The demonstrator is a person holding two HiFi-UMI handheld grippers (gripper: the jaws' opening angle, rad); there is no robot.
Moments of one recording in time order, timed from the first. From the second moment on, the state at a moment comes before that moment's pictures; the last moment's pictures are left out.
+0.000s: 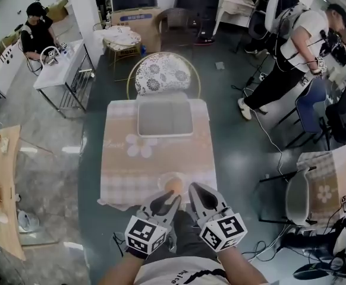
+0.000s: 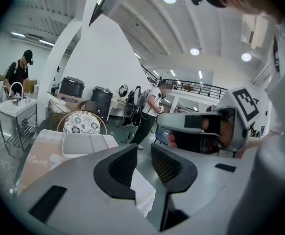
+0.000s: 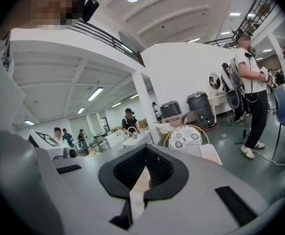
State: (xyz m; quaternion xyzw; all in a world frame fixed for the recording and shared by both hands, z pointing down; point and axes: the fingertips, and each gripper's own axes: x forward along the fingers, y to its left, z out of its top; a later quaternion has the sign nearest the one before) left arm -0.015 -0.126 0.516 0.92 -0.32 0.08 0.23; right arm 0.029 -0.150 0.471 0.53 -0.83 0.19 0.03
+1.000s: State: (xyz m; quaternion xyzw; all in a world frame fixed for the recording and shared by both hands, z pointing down) left arm 0.024 -0.164 0.718 0.90 -0.28 0.27 0.18; right arm 0.067 -0.200 0.583 0.54 -0.81 0.23 0.02
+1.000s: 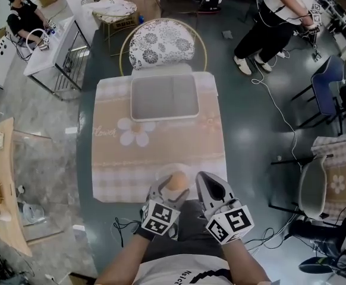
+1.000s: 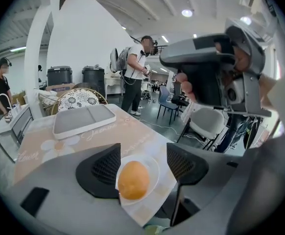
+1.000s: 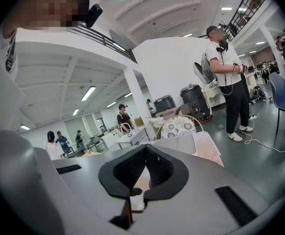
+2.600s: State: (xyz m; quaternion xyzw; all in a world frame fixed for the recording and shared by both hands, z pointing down) left arm 0.007 -0.176 0.697 0.88 -0.33 0.29 0.19; right arm 0.057 -0.200 0.594 0.53 -0.81 0.25 0.04
